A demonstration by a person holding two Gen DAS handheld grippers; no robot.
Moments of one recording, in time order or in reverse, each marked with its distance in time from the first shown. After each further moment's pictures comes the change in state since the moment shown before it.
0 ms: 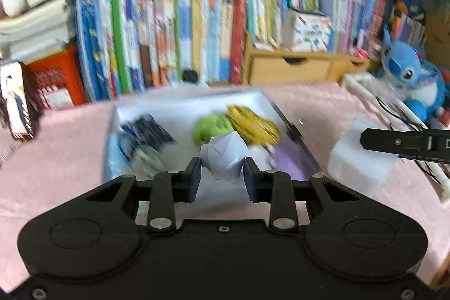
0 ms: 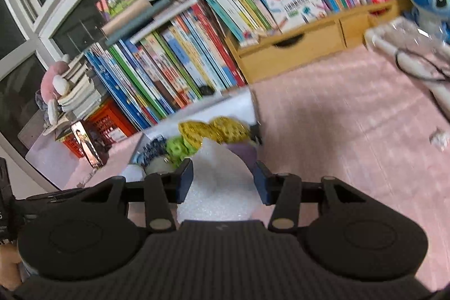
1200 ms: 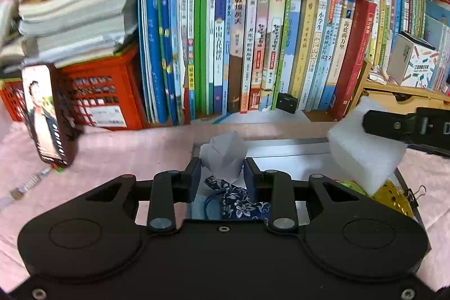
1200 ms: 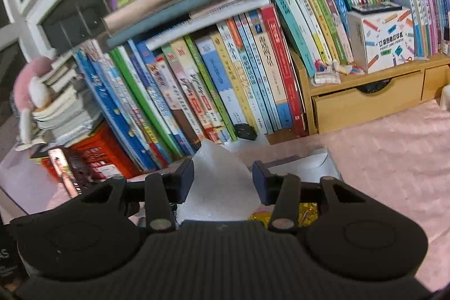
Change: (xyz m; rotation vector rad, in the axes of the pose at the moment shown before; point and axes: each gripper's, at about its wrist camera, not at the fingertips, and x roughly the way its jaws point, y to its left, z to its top) left arm 0.117 0.115 0.062 -0.134 0.023 0.195; right arm 0.170 0.107 0.059 -0.091 -0.024 -0.081
